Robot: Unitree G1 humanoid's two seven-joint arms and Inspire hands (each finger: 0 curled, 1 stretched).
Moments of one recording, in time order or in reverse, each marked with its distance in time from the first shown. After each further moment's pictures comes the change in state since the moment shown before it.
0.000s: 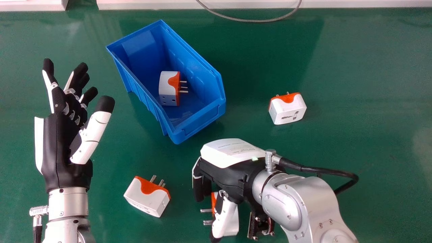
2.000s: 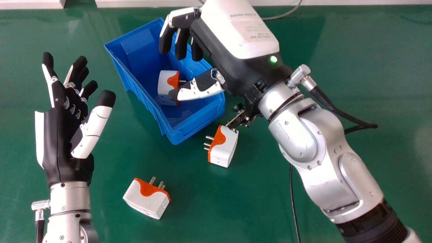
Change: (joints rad) left arm -0.031 -0.004 0.002 0.013 -0.001 -0.009 0.003; right arm -0.281 0.008 -0.240 0.210 0.339 -0.392 -0.736
